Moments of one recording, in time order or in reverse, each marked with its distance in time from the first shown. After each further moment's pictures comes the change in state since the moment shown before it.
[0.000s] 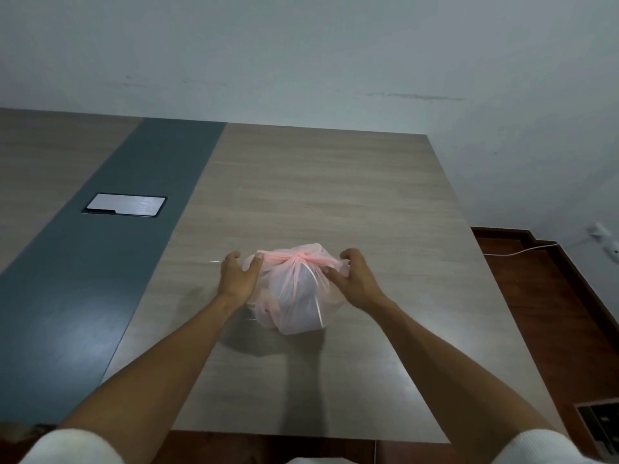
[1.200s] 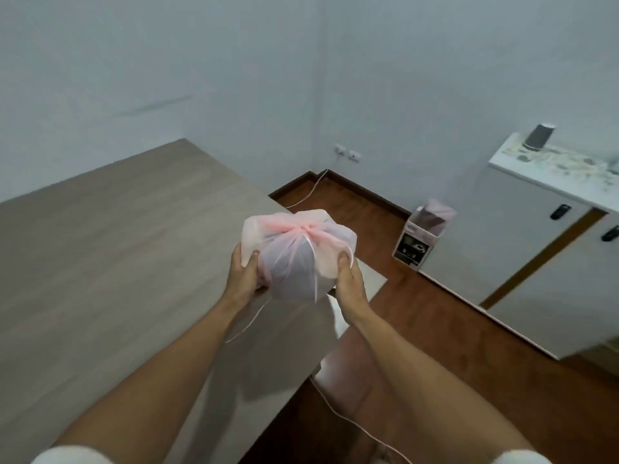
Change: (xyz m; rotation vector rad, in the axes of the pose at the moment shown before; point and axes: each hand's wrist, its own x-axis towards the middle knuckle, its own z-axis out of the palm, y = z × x) left_hand -0.159 0.098 0.219 -0.215 -0.895 0.218; right_hand -0.221 0.104 -0.094 0.765 0.947 0.373
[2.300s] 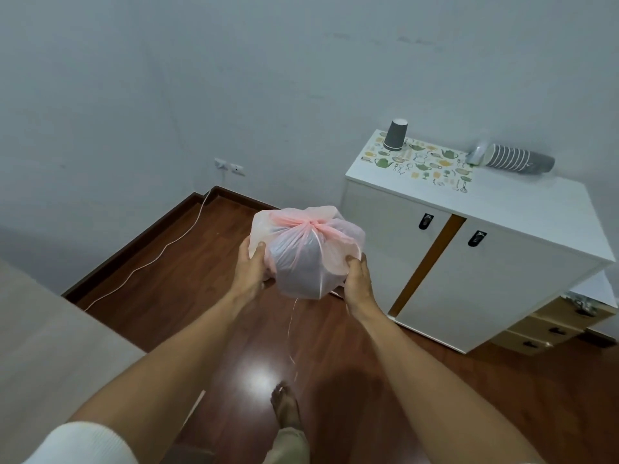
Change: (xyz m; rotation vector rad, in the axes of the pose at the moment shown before) left_hand 0.122 0.004 0.573 -0.005 -0.321 -0.063; right_hand 0.265 -0.013 -0.473 0.072 0.399 0.077
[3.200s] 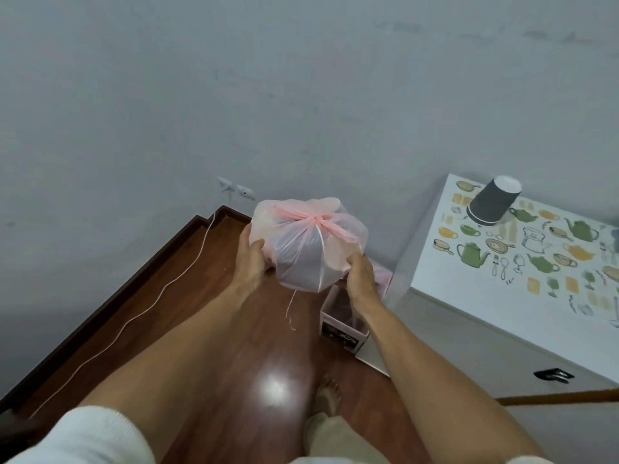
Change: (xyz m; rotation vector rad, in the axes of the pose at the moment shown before) left_hand 0.458 0.124 0.061 -0.035 0.081 -0.014; right_hand 0.436 -0.075 0.170 0.028 -0.024 0.147
